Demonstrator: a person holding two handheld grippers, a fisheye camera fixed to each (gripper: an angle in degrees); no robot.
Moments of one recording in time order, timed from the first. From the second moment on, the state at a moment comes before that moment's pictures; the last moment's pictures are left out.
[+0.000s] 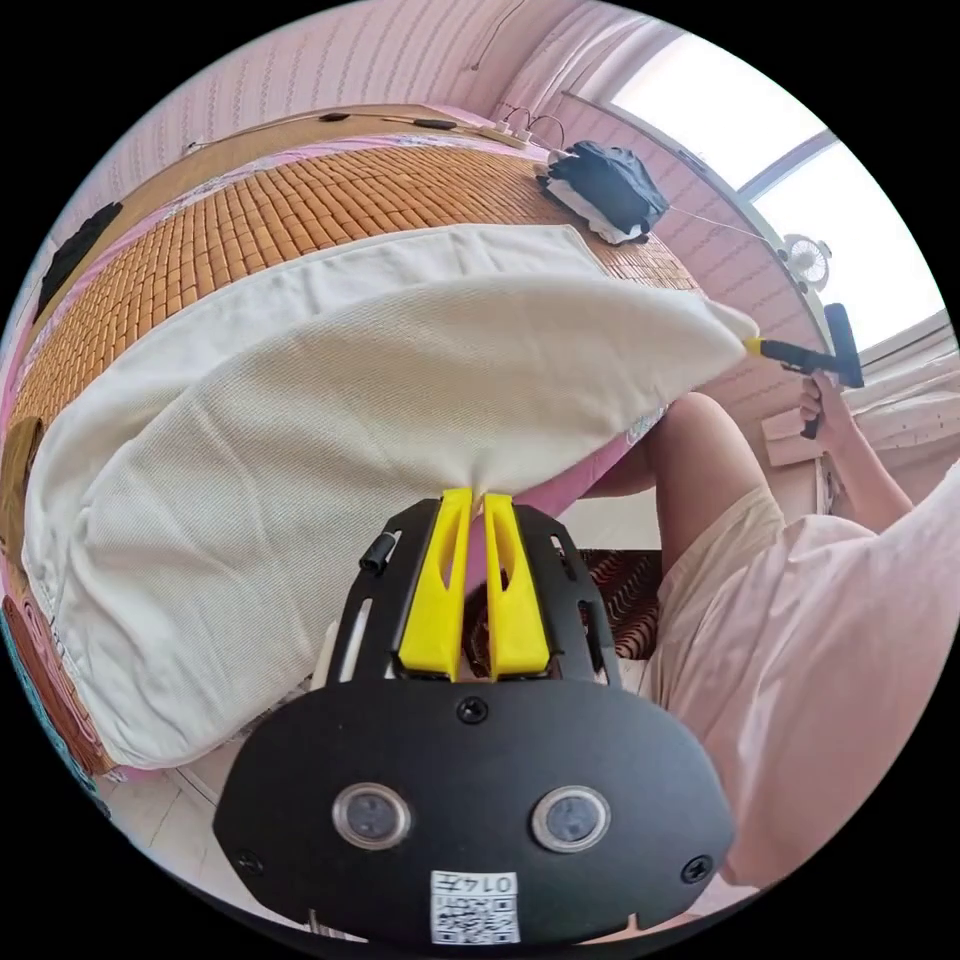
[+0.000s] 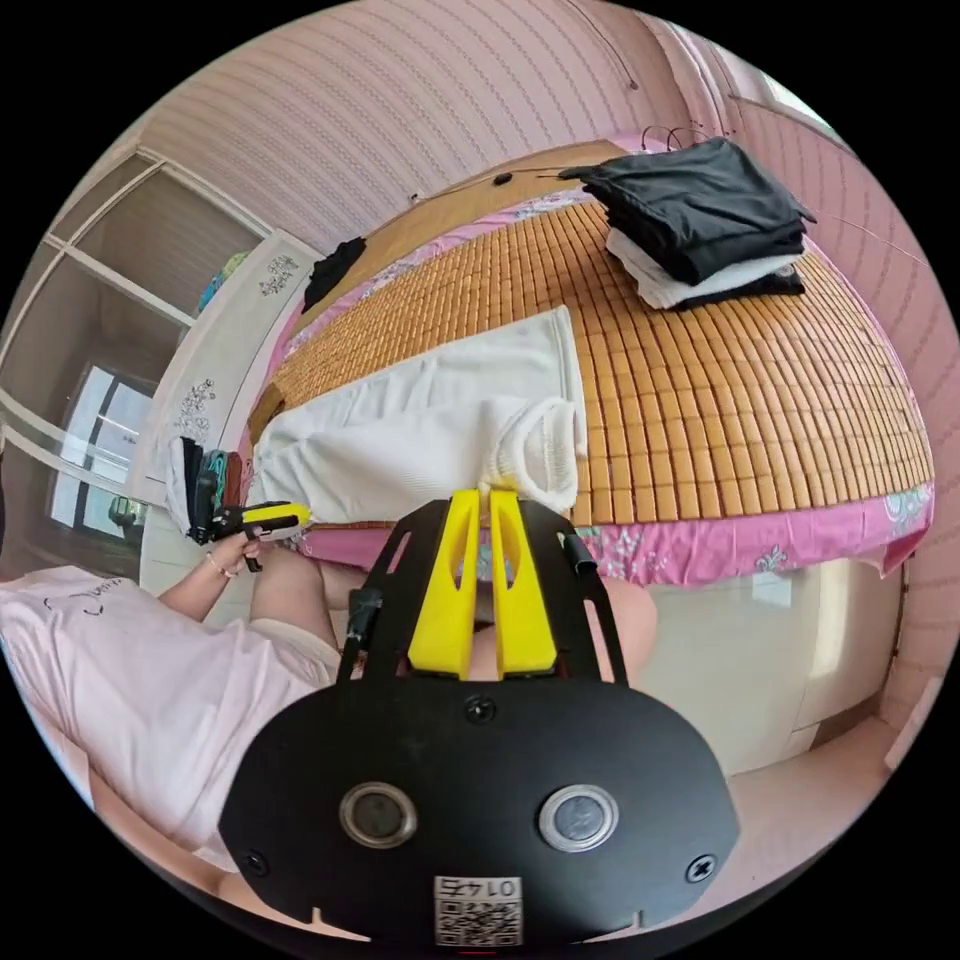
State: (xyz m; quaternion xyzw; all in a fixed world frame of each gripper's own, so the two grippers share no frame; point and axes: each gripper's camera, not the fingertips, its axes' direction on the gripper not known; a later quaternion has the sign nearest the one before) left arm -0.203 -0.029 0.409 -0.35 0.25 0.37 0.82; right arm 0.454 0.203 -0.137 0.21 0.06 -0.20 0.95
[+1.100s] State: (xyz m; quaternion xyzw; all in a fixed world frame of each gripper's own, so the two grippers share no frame) left arm -0.118 -0.157 0.678 -0.34 0.09 0.21 0.91; right arm 0.360 -0.128 -0.073 0.21 0.27 -0.20 0.92
